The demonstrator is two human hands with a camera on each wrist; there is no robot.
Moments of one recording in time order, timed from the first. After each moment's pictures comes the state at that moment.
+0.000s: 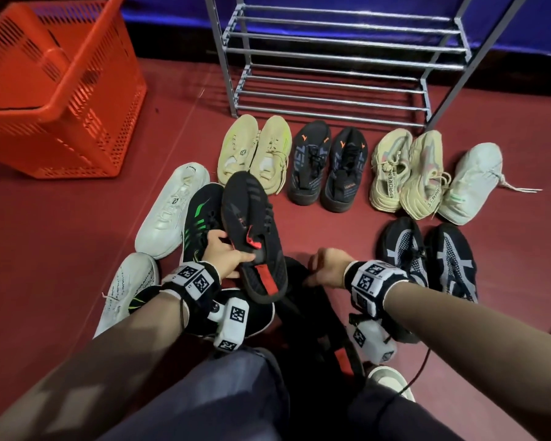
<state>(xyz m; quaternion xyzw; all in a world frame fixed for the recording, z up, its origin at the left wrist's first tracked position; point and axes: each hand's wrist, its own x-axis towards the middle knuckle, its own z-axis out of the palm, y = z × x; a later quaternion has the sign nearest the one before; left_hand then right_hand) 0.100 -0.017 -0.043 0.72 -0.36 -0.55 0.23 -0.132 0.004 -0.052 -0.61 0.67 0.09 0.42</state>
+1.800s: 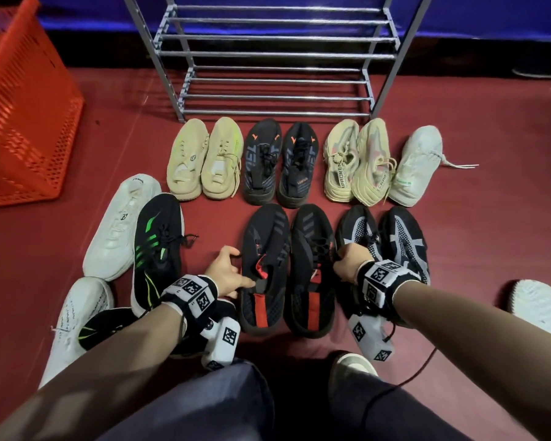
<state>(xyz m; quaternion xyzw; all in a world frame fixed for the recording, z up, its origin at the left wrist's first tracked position) 0.037 -0.007 -0.083 0.66 -0.51 -0.55 0.05 -0.228 0.037 -0.063 -0.42 0.84 0.01 0.34</state>
